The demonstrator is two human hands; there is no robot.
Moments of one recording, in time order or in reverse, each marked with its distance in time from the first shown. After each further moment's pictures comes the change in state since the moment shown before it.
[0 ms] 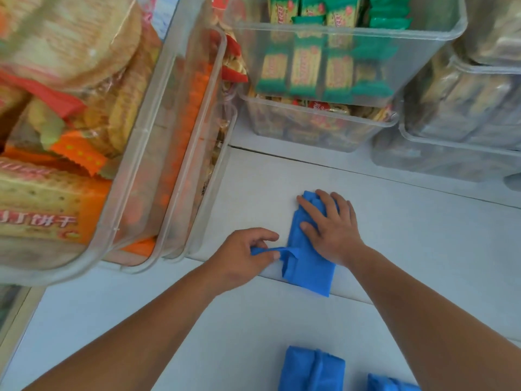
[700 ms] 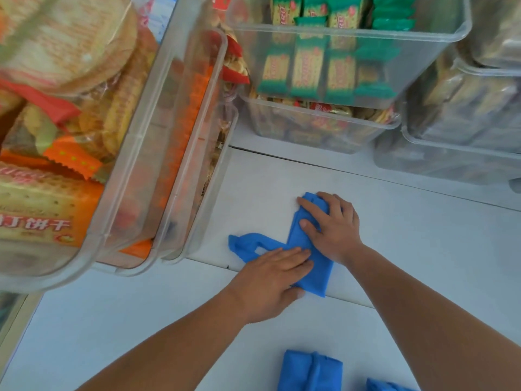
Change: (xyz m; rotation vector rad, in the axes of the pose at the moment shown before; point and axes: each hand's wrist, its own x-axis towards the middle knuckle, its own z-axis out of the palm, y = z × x) left_hand -0.005 -0.027 0.052 0.795 -0.142 0.601; right_hand 0.003 -0.002 -0.004 0.105 0.020 0.058
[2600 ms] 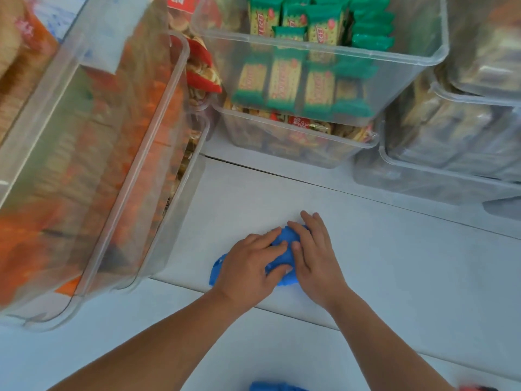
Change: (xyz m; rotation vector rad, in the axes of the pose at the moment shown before) left_hand 0.066 -0.014 0.006 -0.151 0.403 -0.241; right_hand -0.023 0.015 0.011 0.431 0.157 -0.137
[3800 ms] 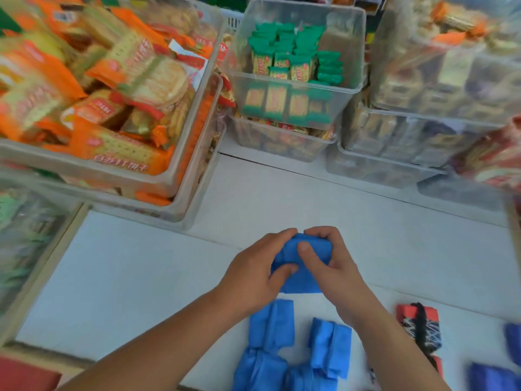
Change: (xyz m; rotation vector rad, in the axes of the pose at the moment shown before) left_hand -0.112 0.151 -0.119 -0.339 -0.143 -0.117; right_hand -0.161 -0.163 -0.118 0.713 0.035 0.369
